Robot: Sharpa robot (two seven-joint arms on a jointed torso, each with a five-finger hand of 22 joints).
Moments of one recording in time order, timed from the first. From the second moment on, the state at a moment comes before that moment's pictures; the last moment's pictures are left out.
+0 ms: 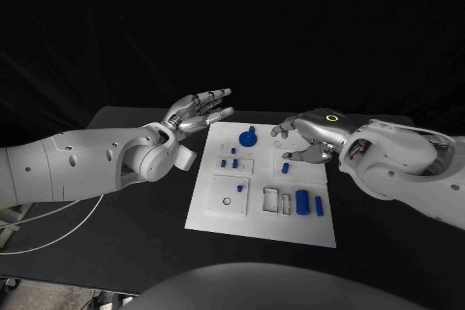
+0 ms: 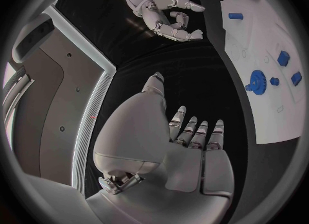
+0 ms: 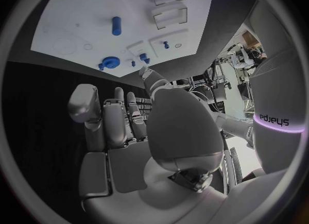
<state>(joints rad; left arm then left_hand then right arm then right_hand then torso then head) 1.24 -0.93 -0.23 1.55 -0.15 -0.27 0.55 1.43 -0.02 -0.10 0.29 0.33 0.44 0.12 0.04 0.04 0.04 0.14 0.27 0.03 0.02 0.17 0.10 0.02 0.14 0.04 0.29 0.02 0.19 1.36 -0.82 -0.22 1.72 -1.69 -0.27 -0.14 1.36 -0.10 0.20 0.10 0.25 0.73 0.06 0.12 0.40 0.65 0.10 0.51 0.54 1.39 0.01 1.40 1.26 0.11 1.32 0.12 1.08 1.31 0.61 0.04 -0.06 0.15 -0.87</state>
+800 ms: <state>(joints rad) 1.23 -0.91 -0.23 1.54 -0.15 -0.26 0.56 1.45 0.02 -0.10 0.29 0.35 0.47 0.13 0.05 0.05 0.05 0.13 0.30 0.04 0.02 0.17 0.12 0.02 0.14 0.05 0.30 0.03 0.22 1.25 -0.87 -0.23 1.63 -1.64 -0.32 -0.11 1.37 -0.10 0.24 0.13 0.30 0.84 0.12 0.14 0.36 0.75 0.10 0.49 0.47 1.43 0.00 1.43 1.31 0.10 1.37 0.11 1.18 1.31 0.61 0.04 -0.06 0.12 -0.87</state>
